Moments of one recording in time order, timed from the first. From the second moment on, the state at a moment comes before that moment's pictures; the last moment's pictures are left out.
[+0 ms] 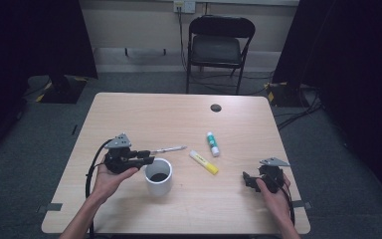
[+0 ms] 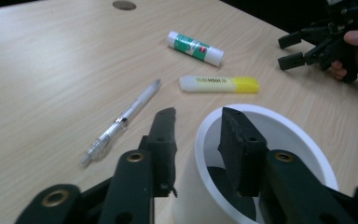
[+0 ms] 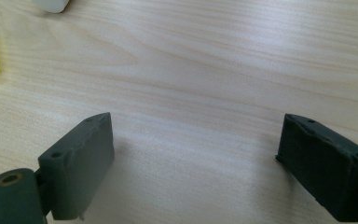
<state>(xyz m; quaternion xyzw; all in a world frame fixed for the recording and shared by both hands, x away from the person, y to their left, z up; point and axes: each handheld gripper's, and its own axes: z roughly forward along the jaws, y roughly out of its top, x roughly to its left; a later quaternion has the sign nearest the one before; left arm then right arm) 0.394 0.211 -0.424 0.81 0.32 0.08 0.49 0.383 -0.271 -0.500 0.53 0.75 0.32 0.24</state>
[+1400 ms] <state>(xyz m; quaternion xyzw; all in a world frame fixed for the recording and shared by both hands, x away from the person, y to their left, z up) 0.402 0.150 -0.435 0.84 0.29 0.06 0.45 0.383 -0.271 -0.500 0.53 0.75 0.32 0.24</state>
